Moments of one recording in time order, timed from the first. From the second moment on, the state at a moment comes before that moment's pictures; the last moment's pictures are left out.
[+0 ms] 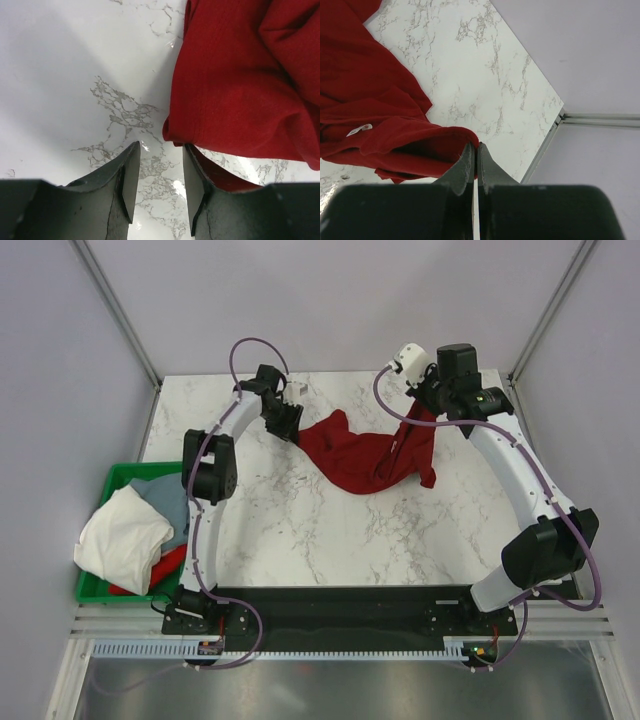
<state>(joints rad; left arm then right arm) -0.24 2.45 2.13 -0.84 0.38 0.21 0.27 1.56 1.61 -0.64 0.03 -0.67</state>
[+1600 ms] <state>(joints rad) -0.12 1.77 1.78 -0.89 0.45 0.30 0.12 1.36 1.47 -0.55 0.01 -0.41</state>
